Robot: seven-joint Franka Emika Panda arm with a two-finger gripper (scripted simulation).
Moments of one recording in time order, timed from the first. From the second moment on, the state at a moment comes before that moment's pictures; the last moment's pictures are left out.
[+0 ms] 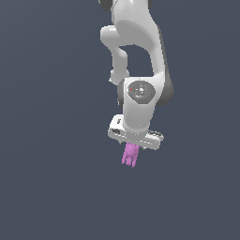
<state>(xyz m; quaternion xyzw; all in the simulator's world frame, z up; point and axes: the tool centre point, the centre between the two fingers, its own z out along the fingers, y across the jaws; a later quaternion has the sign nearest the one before) 0.061 0.052 0.132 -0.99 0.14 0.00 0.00</state>
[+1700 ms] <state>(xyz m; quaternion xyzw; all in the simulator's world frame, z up) 0.062 0.054 0.080 -0.99 0.15 0.00 0.00</state>
